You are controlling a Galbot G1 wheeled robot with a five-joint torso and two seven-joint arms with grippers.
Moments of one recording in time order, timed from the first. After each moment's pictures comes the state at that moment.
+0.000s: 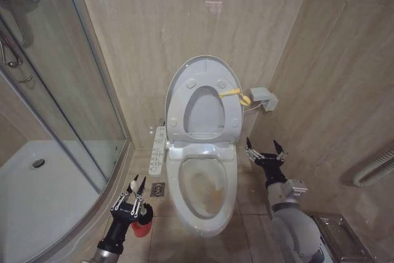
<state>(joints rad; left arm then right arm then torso) 1.72 -1.31 -0.55 -2.11 -0.17 -0.44 0.17 -1.37 1.35 0.54 2.17 0.26 -0.14 0.24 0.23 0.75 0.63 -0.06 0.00</state>
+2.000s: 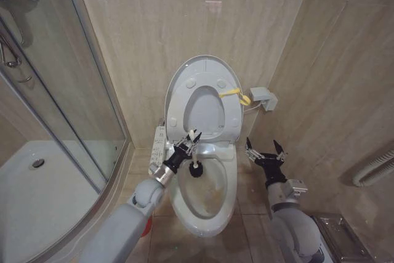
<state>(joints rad) 0.78 -1.23 0.06 -1.49 -0.49 -0.37 0.26 -1.37 1.35 0.54 2.17 0.26 -0.14 0.24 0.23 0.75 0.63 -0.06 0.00</state>
